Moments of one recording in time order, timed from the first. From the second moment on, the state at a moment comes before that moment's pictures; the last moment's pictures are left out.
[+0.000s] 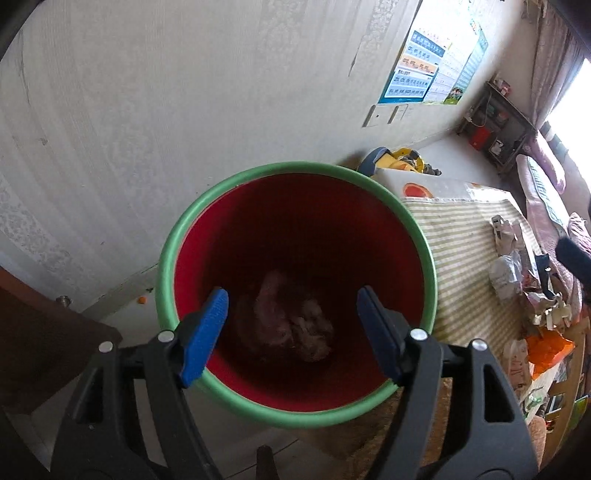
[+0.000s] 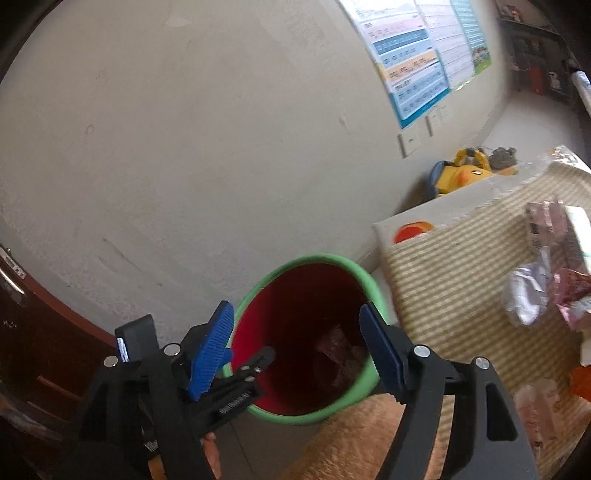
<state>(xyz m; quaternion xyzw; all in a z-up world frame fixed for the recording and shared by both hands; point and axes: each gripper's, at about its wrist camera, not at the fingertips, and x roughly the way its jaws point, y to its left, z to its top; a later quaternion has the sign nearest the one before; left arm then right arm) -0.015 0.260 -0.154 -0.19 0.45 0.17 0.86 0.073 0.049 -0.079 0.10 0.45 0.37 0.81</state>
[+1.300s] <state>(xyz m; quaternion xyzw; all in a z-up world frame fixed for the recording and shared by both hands) 0.030 0.003 -0.157 -0.12 0.54 -0.04 0.83 0.030 -0.256 -0.194 0.17 0.53 0.07 0.83</state>
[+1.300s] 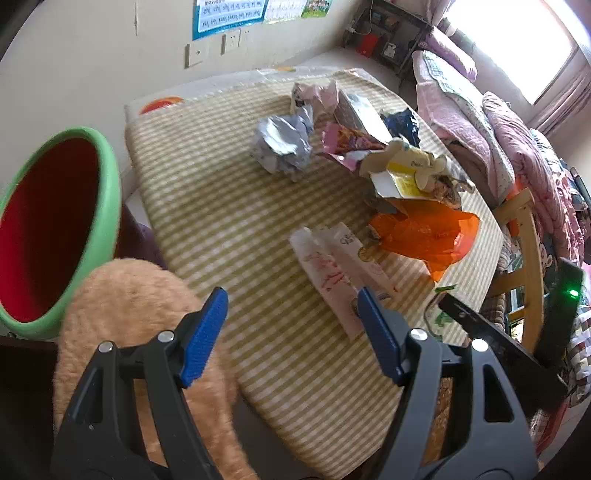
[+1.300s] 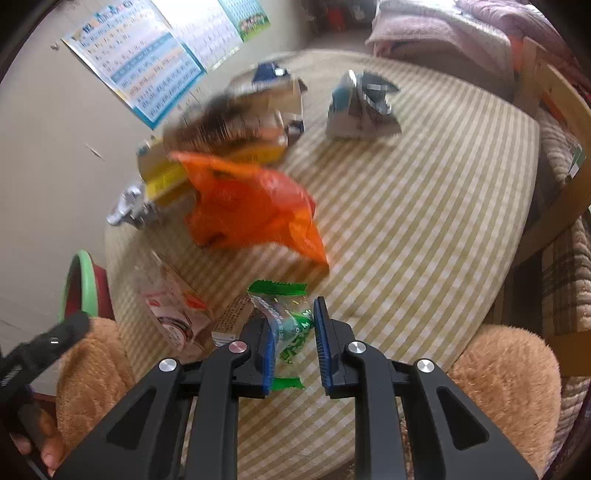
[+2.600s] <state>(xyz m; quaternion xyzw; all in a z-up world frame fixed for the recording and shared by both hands) 0.045 -0.036 -0.171 -0.06 0.54 -0.07 0.84 0.026 -0.268 -0.177 0.17 0.48 0.06 0.86</state>
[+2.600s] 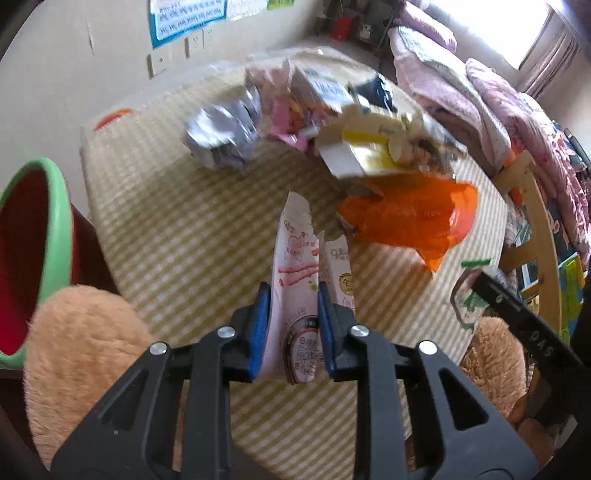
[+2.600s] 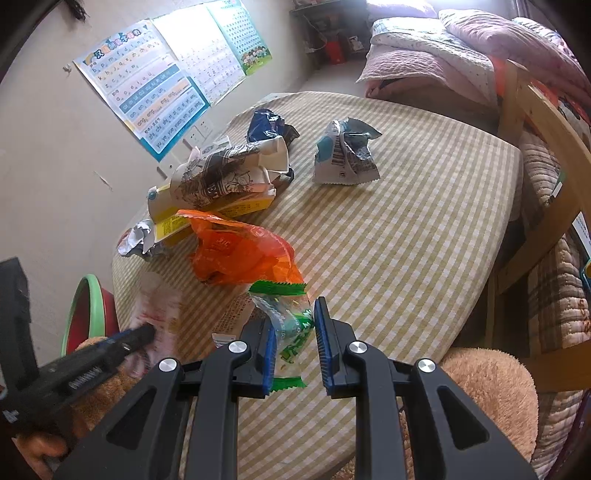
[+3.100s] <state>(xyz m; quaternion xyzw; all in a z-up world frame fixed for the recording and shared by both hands) 0.041 0.006 -0.142 -0.10 0.50 -0.06 0.86 0.024 -0.251 -0.171 0.14 0.49 0.06 0.86</state>
